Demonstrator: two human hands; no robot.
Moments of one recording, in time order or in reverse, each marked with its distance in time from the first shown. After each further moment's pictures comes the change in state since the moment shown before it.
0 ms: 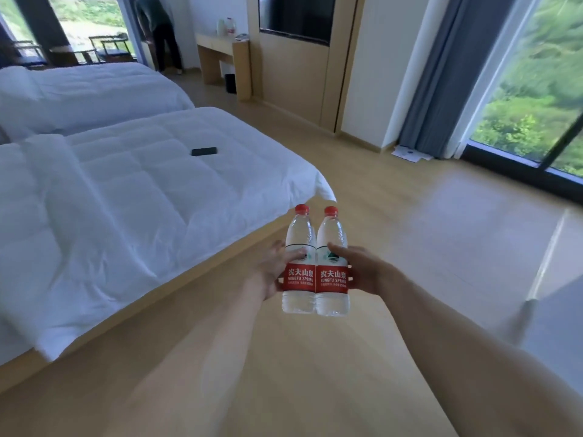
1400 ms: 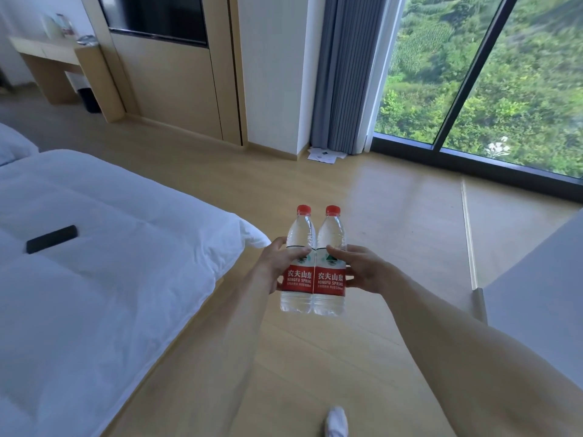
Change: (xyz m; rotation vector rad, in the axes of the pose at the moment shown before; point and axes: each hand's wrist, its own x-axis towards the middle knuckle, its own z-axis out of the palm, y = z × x) left_hand 0.451 0.184 0.125 0.350 -0.277 -0.079; right_hand 0.297 -0.195 -0.214 0.202 0.295 -0.024
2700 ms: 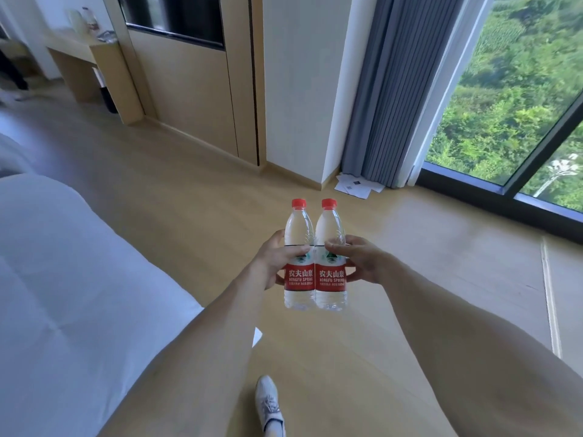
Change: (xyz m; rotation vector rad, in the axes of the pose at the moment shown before) left_hand 0.522 0.245 -0.014 -0.039 0.090 0.050; right_hand 0.506 -0.310 -0.166 -0.176 -0.118 -0.034
